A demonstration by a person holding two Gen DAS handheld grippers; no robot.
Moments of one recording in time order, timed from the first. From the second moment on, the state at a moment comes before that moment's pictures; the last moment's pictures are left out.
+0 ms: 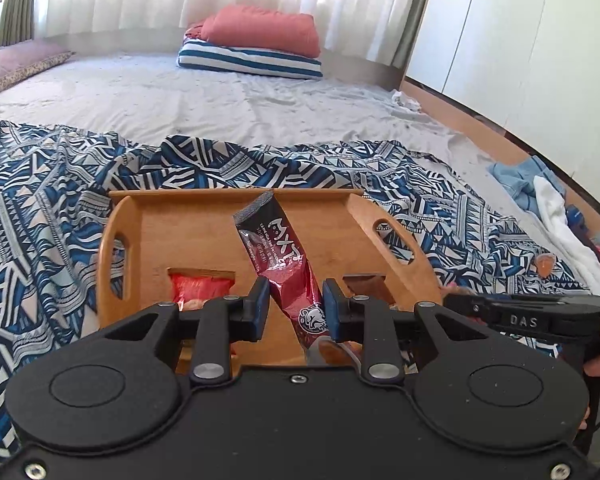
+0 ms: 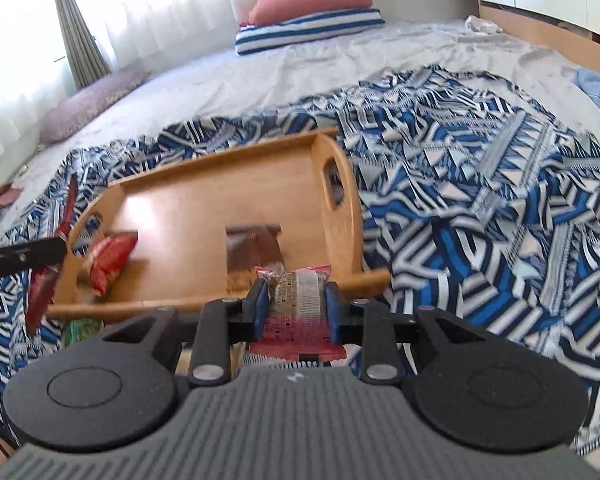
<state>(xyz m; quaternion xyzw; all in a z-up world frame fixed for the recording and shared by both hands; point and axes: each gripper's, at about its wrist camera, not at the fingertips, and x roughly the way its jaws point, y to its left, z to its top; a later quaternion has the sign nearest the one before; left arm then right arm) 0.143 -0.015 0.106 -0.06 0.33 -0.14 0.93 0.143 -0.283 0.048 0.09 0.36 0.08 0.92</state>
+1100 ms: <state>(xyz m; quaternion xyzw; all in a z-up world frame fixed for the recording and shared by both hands) 0.247 -0.079 0.034 0.05 0.39 -0.11 0.91 0.213 -0.247 0.001 -0.02 0.37 0.09 0.93</state>
